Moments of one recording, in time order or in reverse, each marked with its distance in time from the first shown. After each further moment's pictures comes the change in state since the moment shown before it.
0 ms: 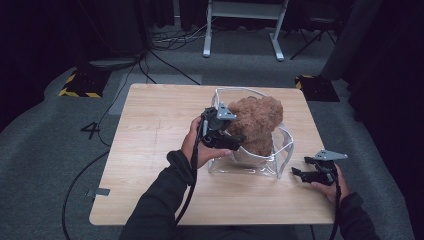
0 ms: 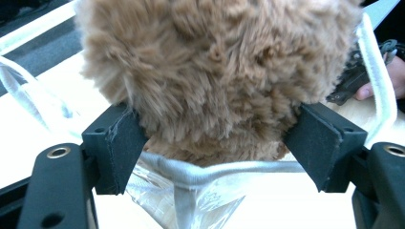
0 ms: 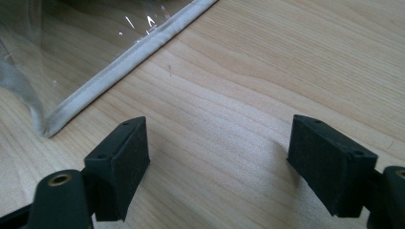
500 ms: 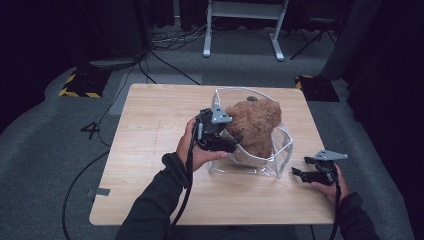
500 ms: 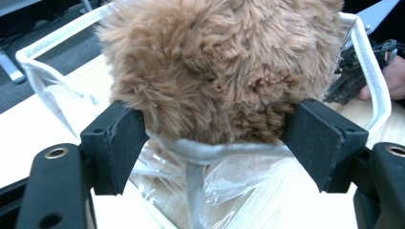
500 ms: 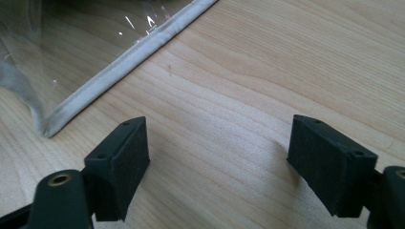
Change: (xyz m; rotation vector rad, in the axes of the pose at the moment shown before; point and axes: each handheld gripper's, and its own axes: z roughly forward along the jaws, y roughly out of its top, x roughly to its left) left arm 0.000 -0.007 -0.015 -0.035 0.027 0.018; right arm 0.000 0.000 0.000 0.000 0.000 0.000
